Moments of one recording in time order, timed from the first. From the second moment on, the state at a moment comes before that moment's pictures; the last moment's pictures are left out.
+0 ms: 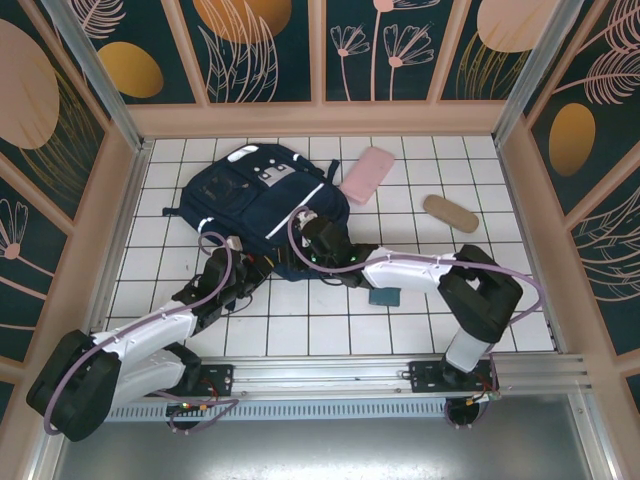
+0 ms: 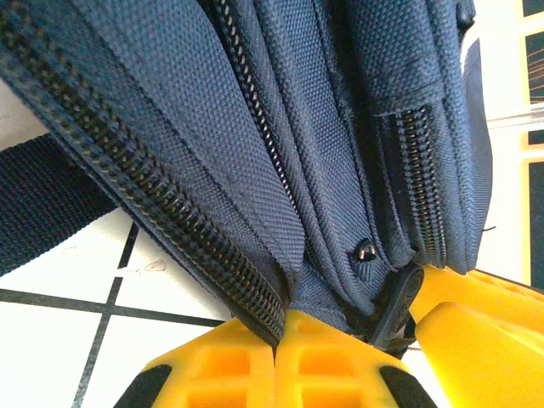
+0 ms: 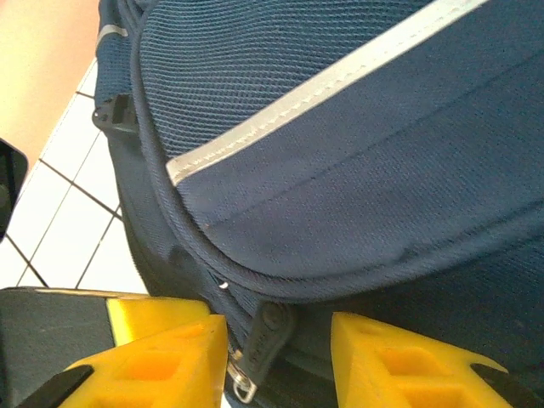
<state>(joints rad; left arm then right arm) -0.57 1.07 0.31 0.20 0.07 -1.19 0.97 1.69 0.98 0.10 -0.04 0.61</state>
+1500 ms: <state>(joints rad) -0.24 0.88 0.39 -0.09 0.18 -1.02 0.85 1.46 0.70 0.25 0.16 0.65</state>
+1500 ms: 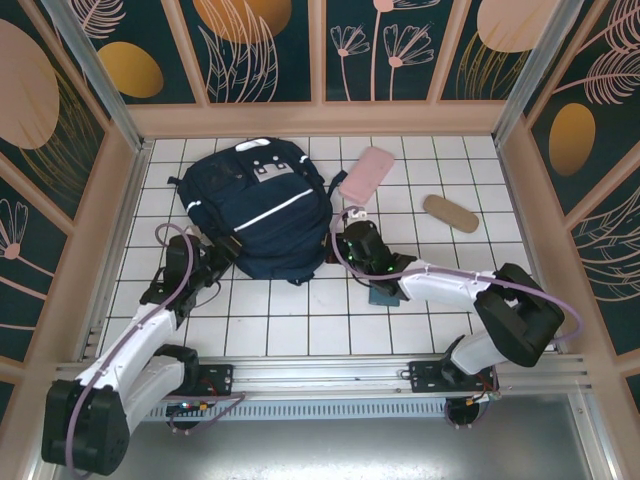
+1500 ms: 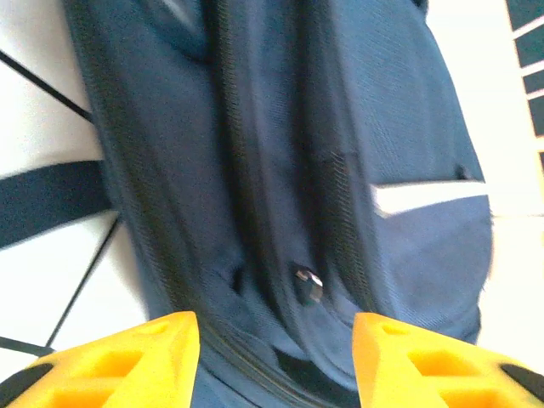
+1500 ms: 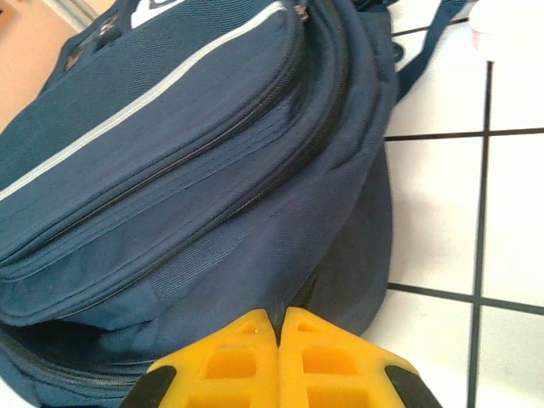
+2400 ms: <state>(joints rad) -0.70 1.39 0.57 0.21 0.09 -1.51 0.91 1.43 0.62 0.35 0.18 0.65</state>
